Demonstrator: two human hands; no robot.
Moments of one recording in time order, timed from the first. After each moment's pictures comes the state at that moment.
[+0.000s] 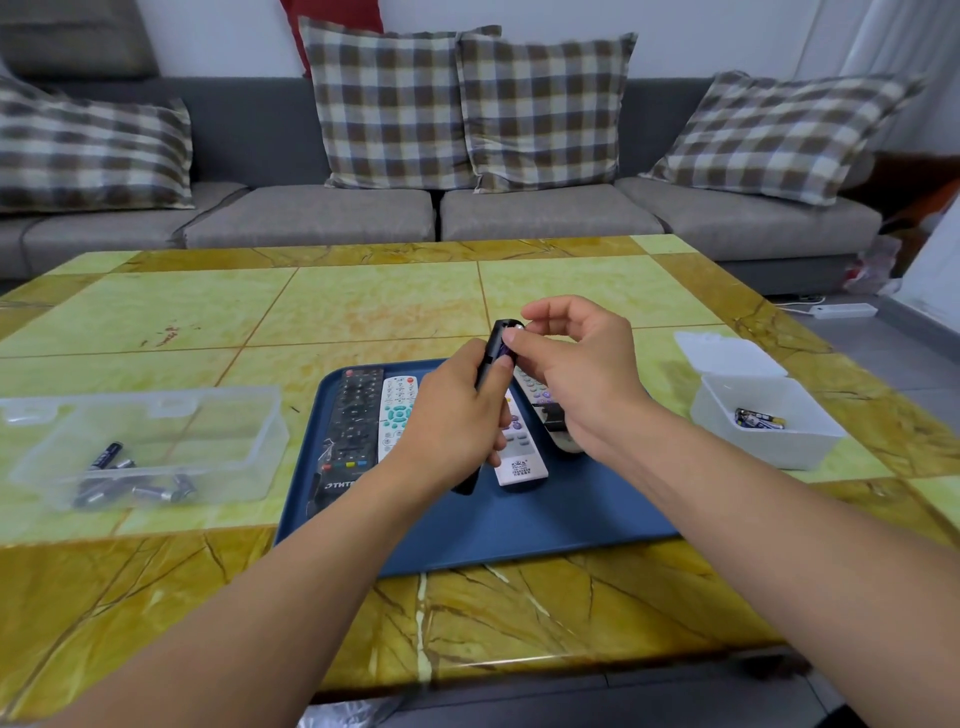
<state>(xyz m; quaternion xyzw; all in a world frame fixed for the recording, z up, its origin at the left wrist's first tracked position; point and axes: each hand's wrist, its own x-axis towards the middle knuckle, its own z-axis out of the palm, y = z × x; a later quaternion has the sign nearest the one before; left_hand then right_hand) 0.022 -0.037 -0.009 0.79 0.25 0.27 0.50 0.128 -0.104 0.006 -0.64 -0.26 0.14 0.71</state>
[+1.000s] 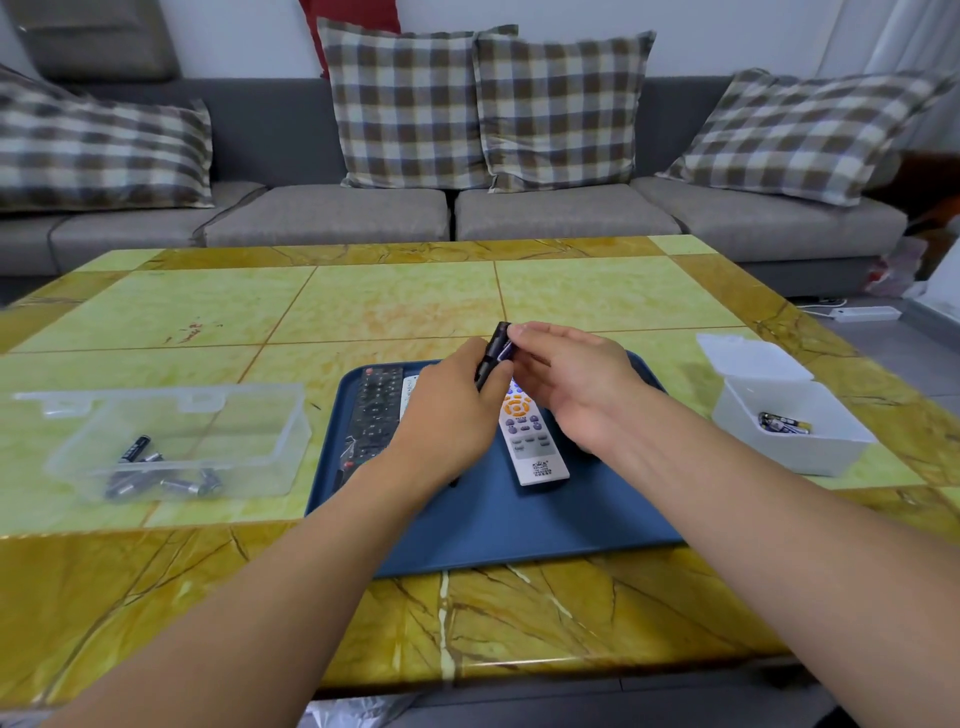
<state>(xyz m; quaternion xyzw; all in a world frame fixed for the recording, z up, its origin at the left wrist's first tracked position) 0.010 -0.015 -0.012 0.85 0.27 0.27 0.37 0.119 -0.085 0.010 -0.52 -0.11 0.37 0.77</state>
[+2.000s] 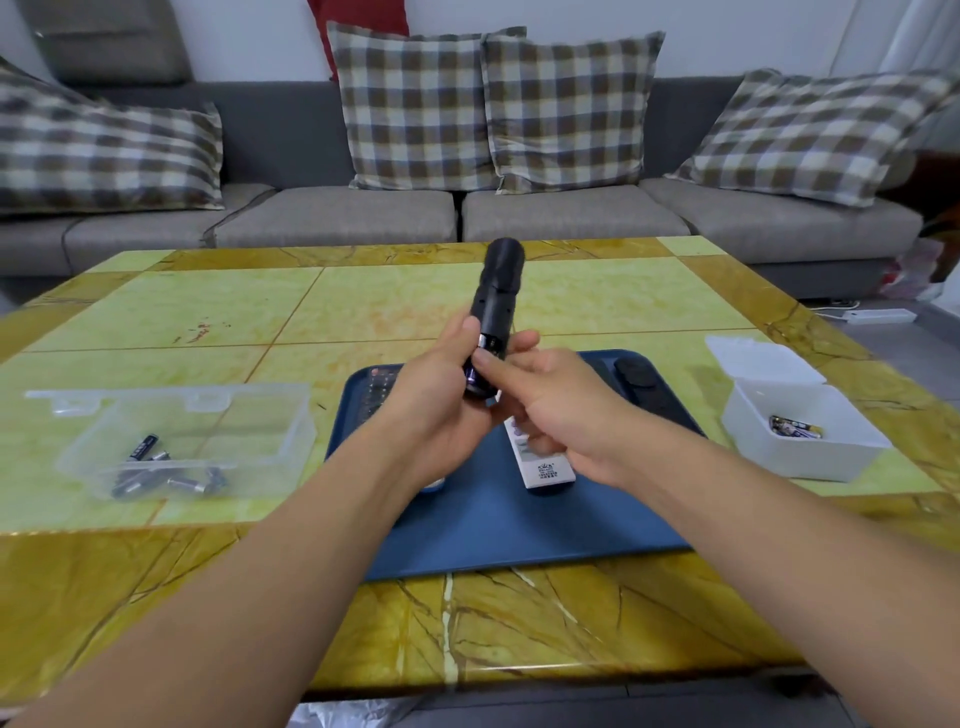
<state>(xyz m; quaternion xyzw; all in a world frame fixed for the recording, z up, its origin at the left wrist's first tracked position) 0.015 -0.012 0.007 0.43 0.20 0.24 0.85 0.097 -0.097 0.008 -0.67 -0.33 0.35 0.57</state>
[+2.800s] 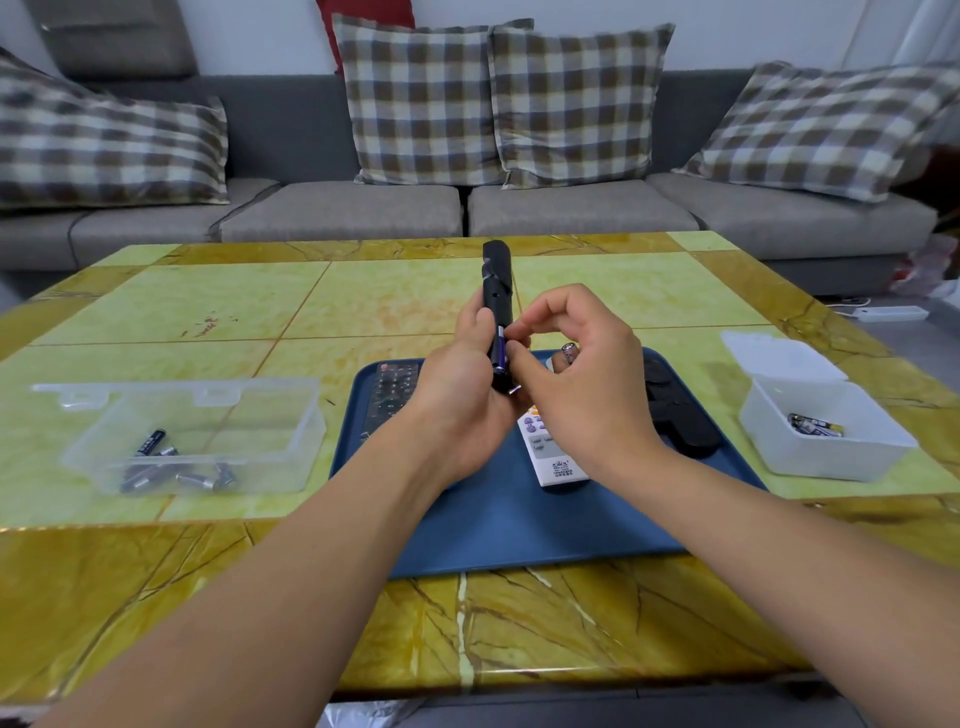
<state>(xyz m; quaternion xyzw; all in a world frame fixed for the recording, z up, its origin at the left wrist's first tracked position) 0.020 -0.019 0.010 0.40 0.21 0.28 0.84 0.091 -0.097 0.000 -0.64 -0.45 0.00 0.62</state>
